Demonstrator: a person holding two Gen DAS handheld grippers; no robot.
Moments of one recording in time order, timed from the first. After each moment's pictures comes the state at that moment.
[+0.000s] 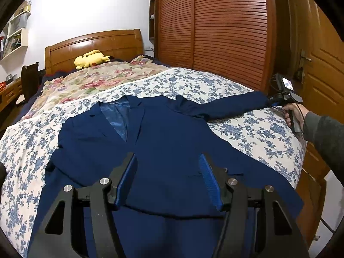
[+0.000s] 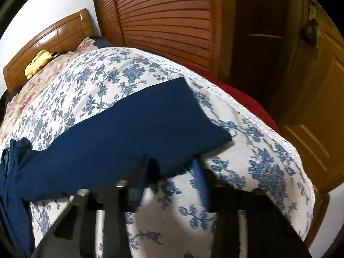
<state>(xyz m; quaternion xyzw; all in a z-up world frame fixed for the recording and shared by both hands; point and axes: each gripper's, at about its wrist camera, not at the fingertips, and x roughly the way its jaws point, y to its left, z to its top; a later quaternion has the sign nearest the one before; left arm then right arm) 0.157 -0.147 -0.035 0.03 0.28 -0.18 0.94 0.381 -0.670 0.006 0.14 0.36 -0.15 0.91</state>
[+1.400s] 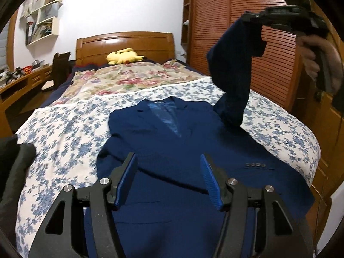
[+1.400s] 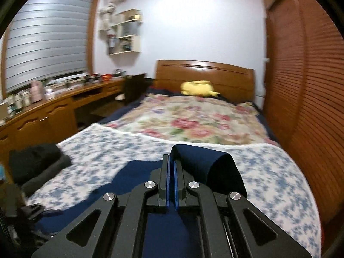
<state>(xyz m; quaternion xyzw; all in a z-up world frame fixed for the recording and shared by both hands) 0.138 -0.024 -0.029 -0.01 0.27 -0.10 0.96 0.236 -0.329 0.213 -0.08 0.13 0.28 0.95</state>
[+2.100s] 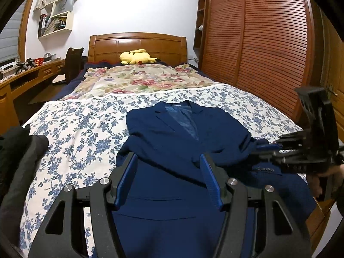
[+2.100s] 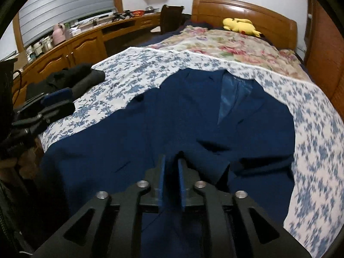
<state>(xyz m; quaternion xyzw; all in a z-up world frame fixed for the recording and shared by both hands) 0.131 0.017 -0.028 -0.04 0.26 -0.07 0.96 0.249 -0.251 0.027 -0.13 0.33 0.33 0.87</state>
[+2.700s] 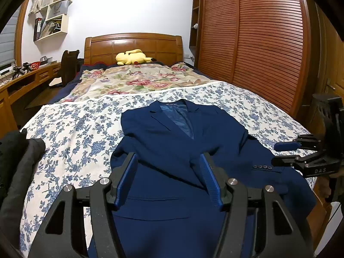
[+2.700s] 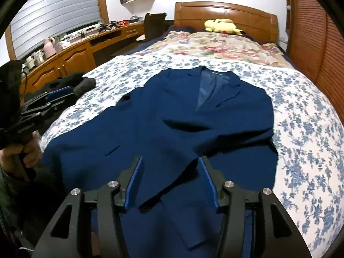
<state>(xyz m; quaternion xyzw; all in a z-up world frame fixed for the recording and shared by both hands) 0.131 0.005 -0.029 -0.02 0.26 -0.08 0.96 0.196 -0.297 0.043 -0.10 0.31 0.30 0.90</state>
